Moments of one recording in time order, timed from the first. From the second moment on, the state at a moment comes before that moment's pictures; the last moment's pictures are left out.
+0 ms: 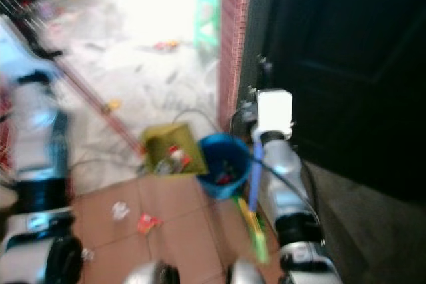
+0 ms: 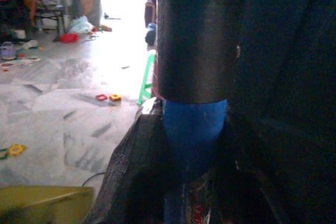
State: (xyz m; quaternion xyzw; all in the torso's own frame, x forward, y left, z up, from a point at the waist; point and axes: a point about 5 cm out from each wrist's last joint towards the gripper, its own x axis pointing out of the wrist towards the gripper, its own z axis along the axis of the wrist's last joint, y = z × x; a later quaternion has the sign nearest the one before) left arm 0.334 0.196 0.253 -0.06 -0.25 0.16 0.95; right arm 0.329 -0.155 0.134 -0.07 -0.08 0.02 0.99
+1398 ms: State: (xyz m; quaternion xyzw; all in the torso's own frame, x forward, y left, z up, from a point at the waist) left arm 0.341 0.128 0.263 -0.04 -0.29 0.07 0.95; right arm 0.328 -0.150 0.131 -0.07 -0.08 0.02 0.99
